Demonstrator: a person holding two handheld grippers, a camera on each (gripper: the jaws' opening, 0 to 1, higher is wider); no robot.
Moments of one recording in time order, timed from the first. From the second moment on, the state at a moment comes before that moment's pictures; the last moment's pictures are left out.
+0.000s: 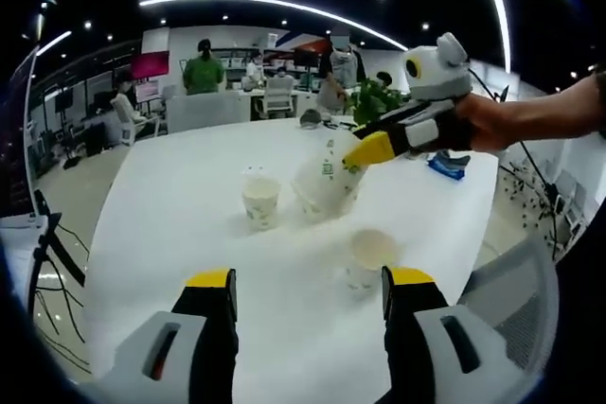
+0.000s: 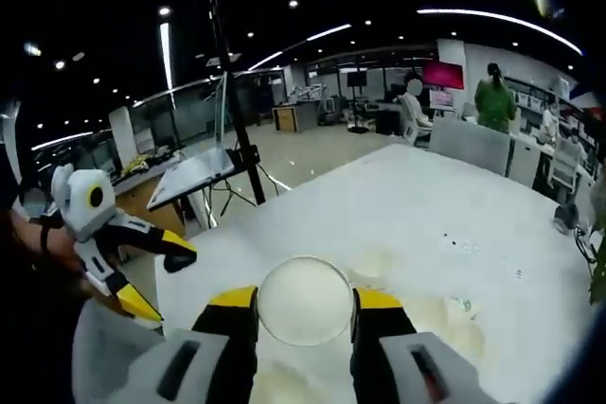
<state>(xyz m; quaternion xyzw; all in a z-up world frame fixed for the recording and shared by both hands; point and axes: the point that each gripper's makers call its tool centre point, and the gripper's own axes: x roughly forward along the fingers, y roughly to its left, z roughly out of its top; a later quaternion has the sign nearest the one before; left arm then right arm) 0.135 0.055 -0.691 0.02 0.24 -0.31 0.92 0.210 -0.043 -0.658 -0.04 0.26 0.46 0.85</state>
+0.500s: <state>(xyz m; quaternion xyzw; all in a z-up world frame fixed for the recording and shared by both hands) 0.140 0.052 -0.686 -0.02 0.24 -0.33 0.91 0.174 -0.008 -0.633 0.07 0.23 0.54 0.81</state>
